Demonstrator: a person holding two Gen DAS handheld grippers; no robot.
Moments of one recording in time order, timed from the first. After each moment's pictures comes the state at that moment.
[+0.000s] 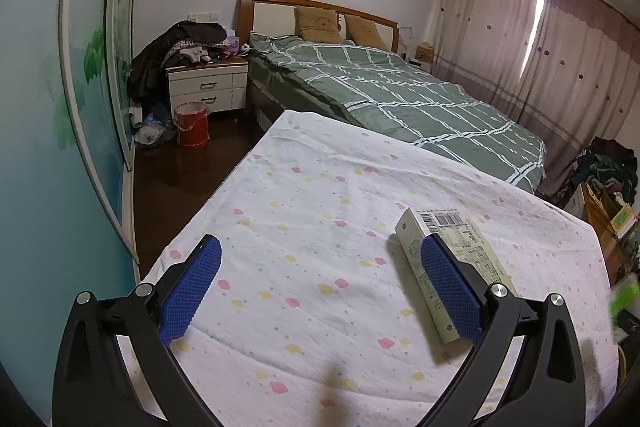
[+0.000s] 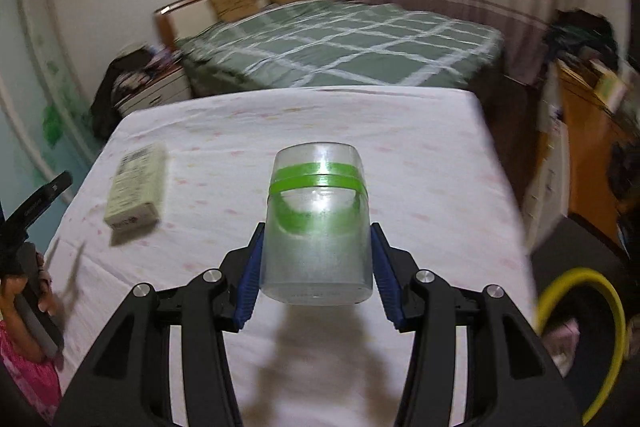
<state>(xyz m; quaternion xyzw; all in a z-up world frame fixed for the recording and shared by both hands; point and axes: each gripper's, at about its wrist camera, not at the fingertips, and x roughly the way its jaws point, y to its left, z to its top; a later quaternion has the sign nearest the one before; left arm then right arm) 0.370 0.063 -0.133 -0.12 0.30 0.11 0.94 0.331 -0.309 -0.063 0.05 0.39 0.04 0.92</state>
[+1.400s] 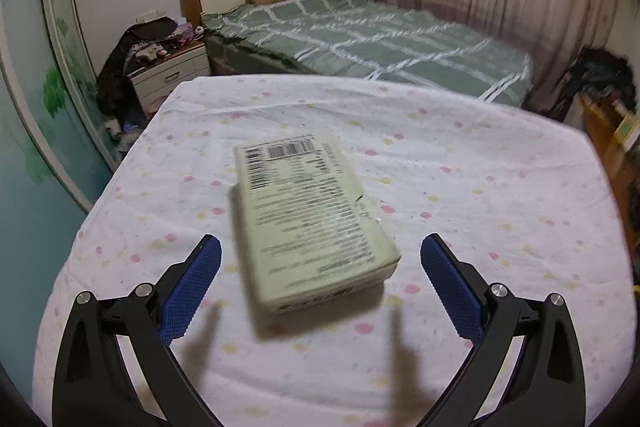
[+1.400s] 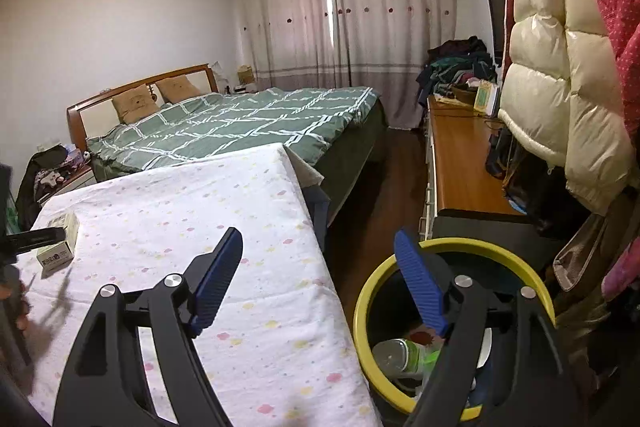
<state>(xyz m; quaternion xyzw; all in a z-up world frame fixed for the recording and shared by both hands) 0.421 -0.080 -0.148 -0.01 0.40 0.09 0.91 0.214 -0.413 -0.067 0.08 0.23 -0.15 0.96</state>
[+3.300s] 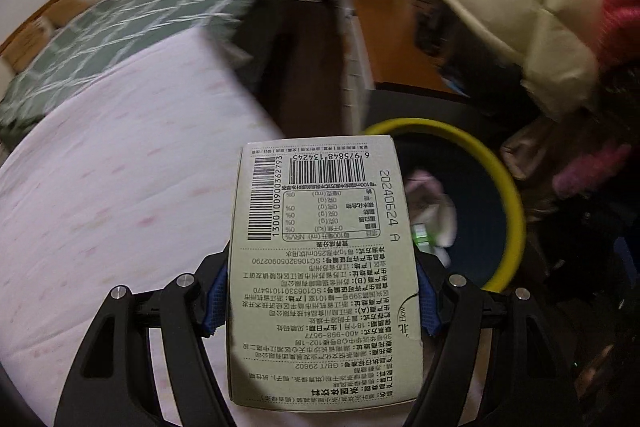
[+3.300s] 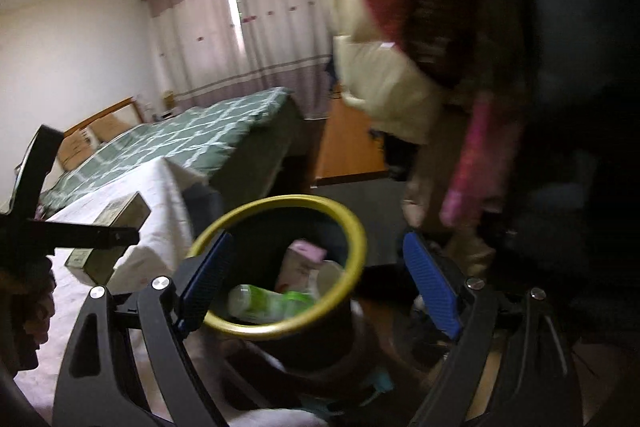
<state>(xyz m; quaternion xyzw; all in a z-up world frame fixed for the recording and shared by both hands) 0.299 -0.427 -0.133 0.14 0.46 -0.31 0.82 0.026 -0.534 -0.078 0.16 0.21 -0.28 0.92</state>
